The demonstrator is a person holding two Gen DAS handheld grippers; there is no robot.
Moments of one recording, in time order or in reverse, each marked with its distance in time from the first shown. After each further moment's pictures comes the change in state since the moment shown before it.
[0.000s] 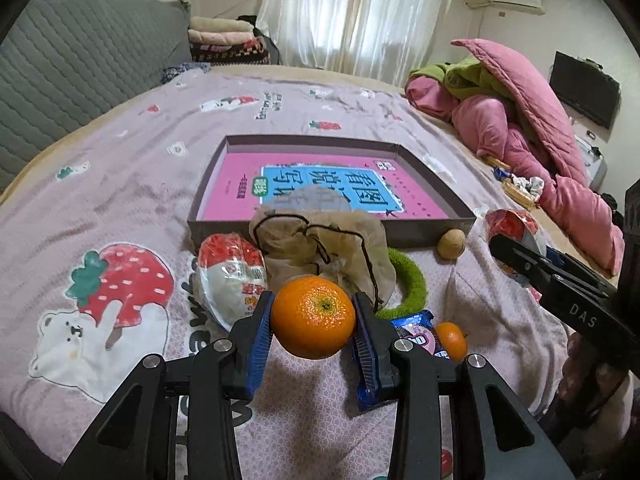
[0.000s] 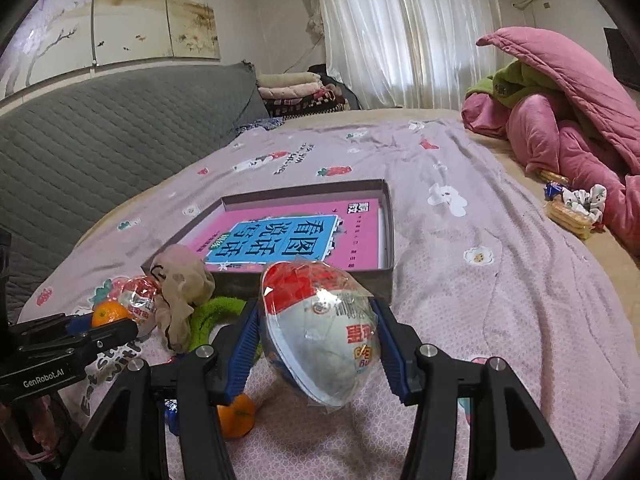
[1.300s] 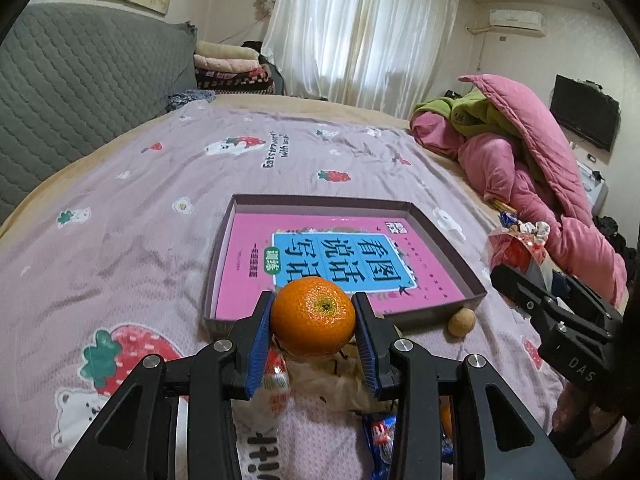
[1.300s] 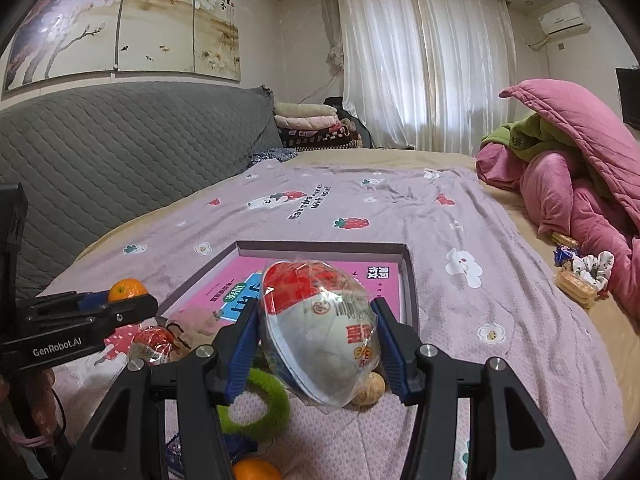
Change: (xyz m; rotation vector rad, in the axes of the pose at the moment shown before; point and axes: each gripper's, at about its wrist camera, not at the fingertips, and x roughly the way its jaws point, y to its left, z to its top) left arm 0.004 0.017 0.064 -0.013 -0.098 0.000; right arm 0.010 0.033 0.045 -0.091 -0.101 -0.008
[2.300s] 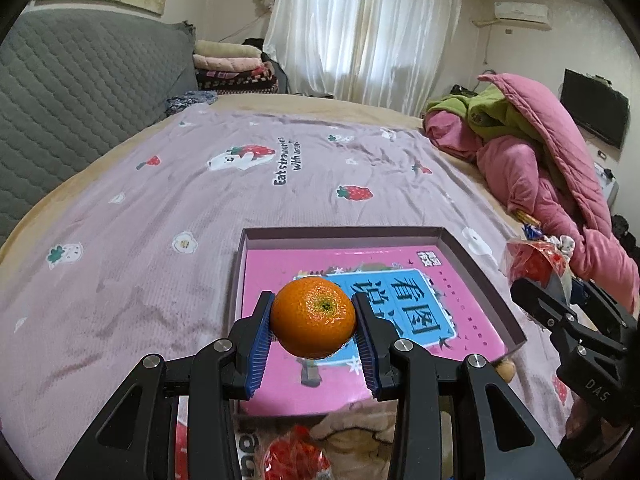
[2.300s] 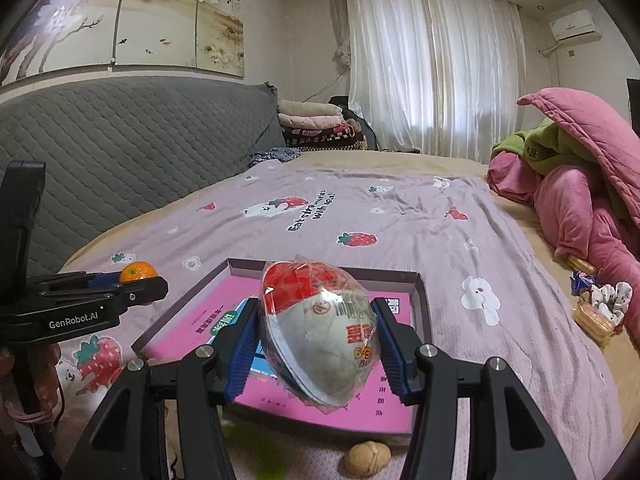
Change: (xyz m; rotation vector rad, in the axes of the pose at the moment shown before) left arm 0.055 0.024 0.058 0.012 0.020 0.032; right arm 0.051 0.001 0.035 -0.031 0.006 0.000
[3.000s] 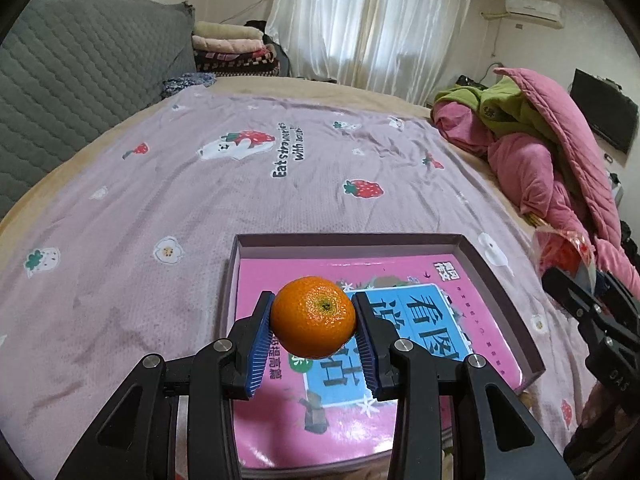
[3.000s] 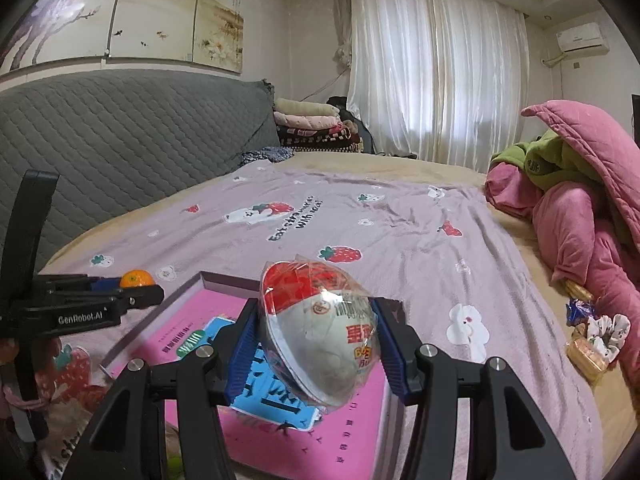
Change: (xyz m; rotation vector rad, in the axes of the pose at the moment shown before) left arm 0.055 0.008 0.025 -0.023 0.064 -0.015; right arm 0.030 -0.023 0.023 -0.039 0.011 -0.028
